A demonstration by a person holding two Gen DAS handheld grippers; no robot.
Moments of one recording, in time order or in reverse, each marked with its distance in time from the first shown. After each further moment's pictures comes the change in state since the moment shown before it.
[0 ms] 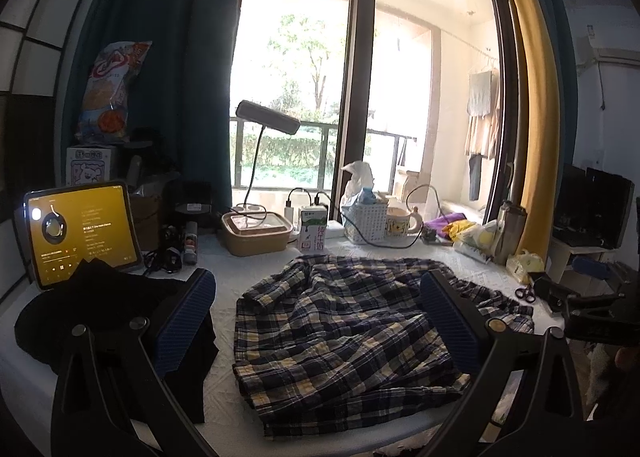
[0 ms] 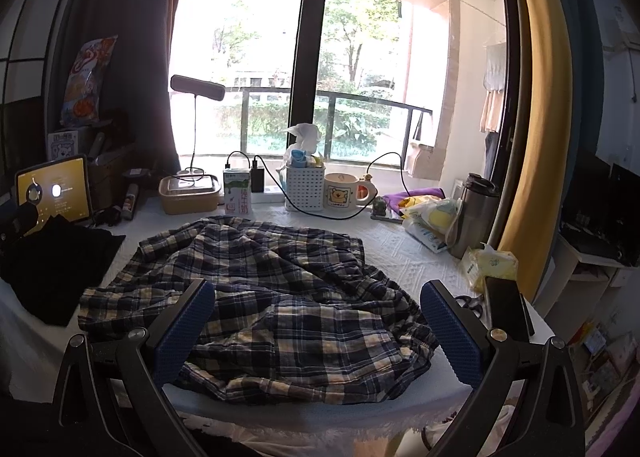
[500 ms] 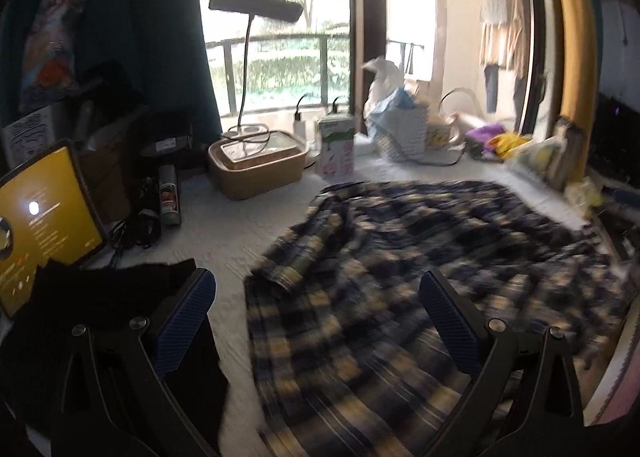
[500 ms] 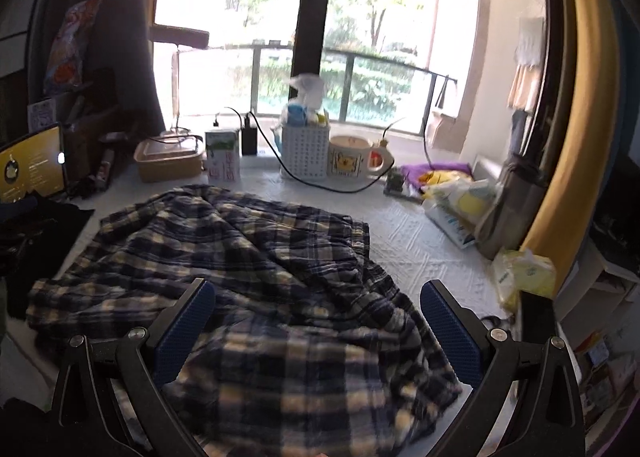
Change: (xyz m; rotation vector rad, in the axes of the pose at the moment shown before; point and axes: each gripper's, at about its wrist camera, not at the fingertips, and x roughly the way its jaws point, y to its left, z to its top) left arm 0.172 0.037 -0.015 0.118 0.336 0.033; right arm 0.135 -0.043 0.021 -0.040 0.183 0.075
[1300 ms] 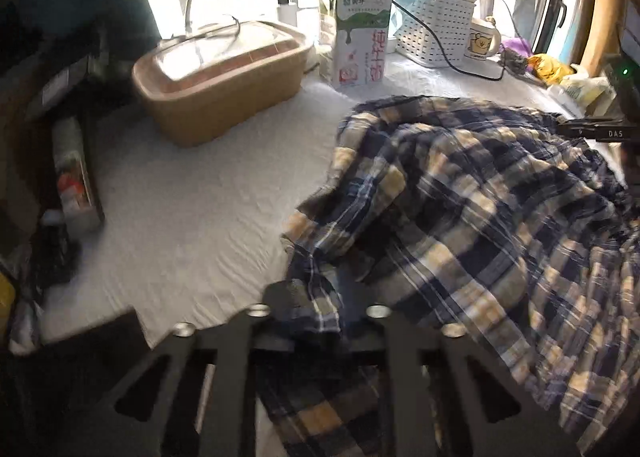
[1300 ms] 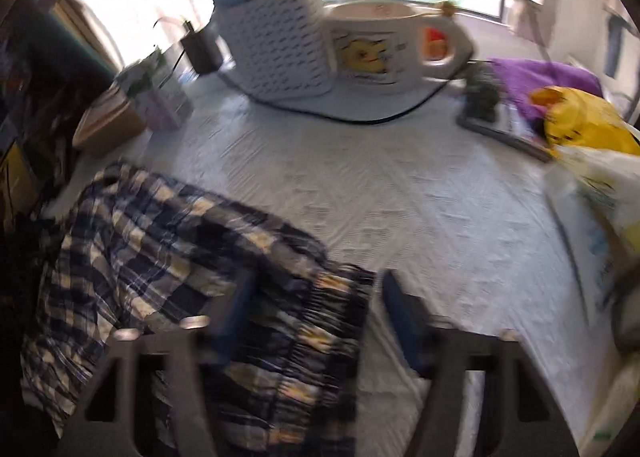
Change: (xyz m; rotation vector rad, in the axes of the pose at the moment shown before) left arm 0.149 0.036 0.020 0.099 0.349 -0.086; right arm 0.248 -0.068 0.062 -0.004 0.438 0.307
